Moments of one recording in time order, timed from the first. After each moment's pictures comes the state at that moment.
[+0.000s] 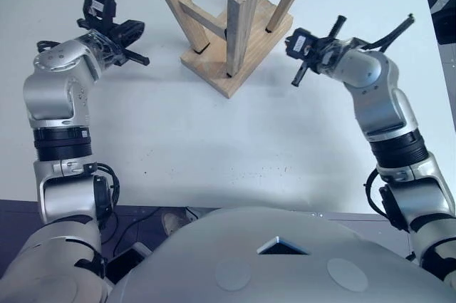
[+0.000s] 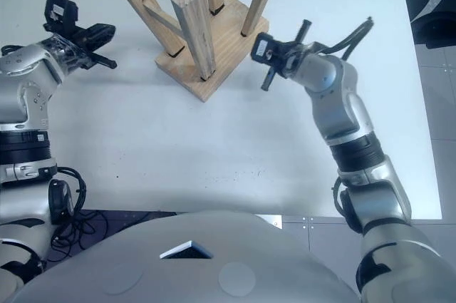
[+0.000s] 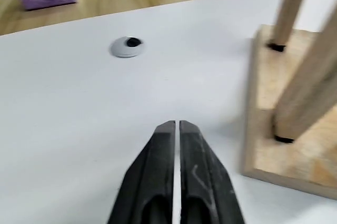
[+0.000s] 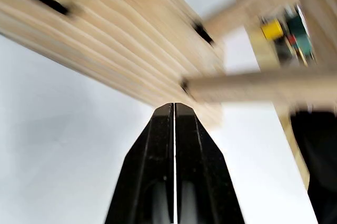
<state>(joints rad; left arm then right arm) -0.32 0.56 0.10 0.01 -0.29 0.75 -0.60 -0.37 -0.49 0.29 0.04 -0.29 0.31 0.63</state>
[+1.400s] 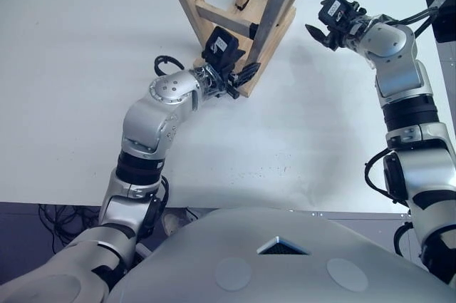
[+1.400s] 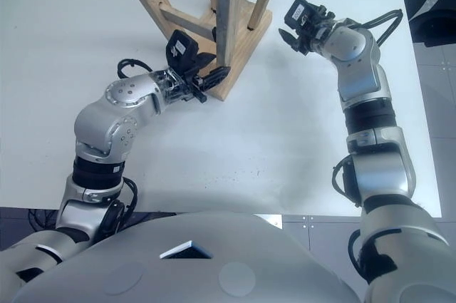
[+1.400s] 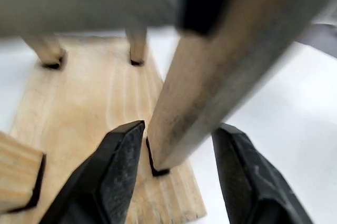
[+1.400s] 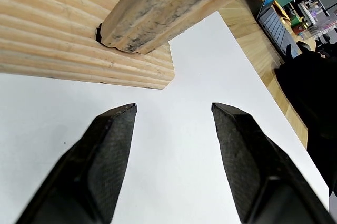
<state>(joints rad) -0.26 0.23 -0.27 -0.28 -0.29 0.82 -0.38 -0.58 -0.48 0.21 0.56 -0.25 0.02 0.59</state>
